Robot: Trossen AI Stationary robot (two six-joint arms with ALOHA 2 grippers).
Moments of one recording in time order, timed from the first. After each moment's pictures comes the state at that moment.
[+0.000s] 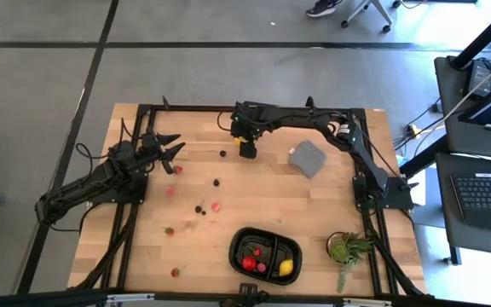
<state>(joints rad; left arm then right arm) 0.53 0.01 0.01 0.00 -0.04 -0.08 -0.41 2.30 1.81 -0.66 -0.04 -0.34</state>
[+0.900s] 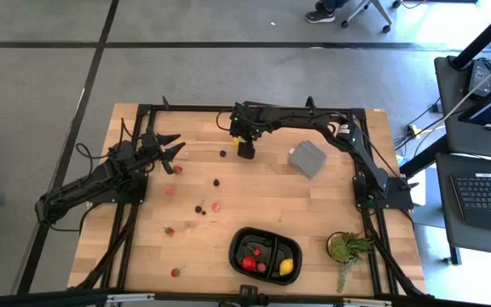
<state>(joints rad) 0.53 0.01 0.01 0.00 -0.04 -0.08 -0.40 2.30 1.81 -0.65 -0.04 -0.27</state>
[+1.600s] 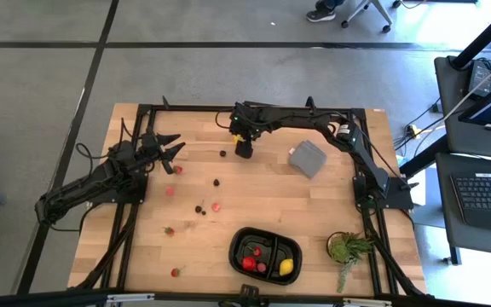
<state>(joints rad) 0.53 0.01 0.01 0.00 -0.04 -0.08 -0.40 2.30 1.81 -0.64 -0.04 -0.16</state>
